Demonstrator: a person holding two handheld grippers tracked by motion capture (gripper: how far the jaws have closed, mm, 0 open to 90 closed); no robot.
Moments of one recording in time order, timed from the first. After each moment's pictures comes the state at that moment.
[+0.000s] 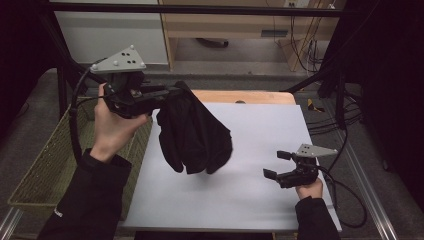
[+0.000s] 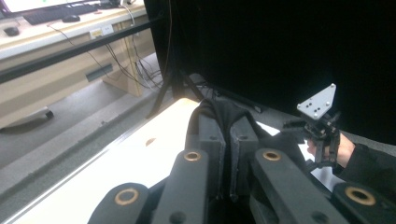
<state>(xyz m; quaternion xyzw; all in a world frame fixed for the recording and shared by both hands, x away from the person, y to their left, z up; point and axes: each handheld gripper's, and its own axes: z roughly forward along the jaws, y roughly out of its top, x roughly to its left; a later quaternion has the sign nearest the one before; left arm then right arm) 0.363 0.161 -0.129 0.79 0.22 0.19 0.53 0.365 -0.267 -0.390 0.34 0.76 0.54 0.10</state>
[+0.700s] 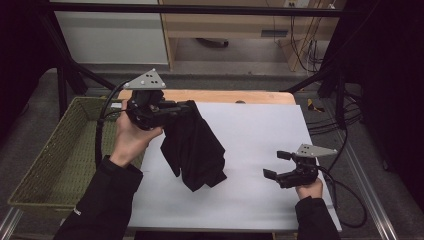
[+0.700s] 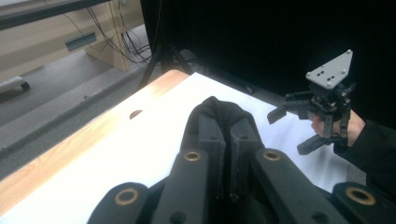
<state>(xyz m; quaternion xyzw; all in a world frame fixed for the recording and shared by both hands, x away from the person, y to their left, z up) 0.386 0.147 -0.183 0.81 0.24 0.14 0.51 0.365 -0.266 -0.390 0.34 0.77 0.53 0.10</state>
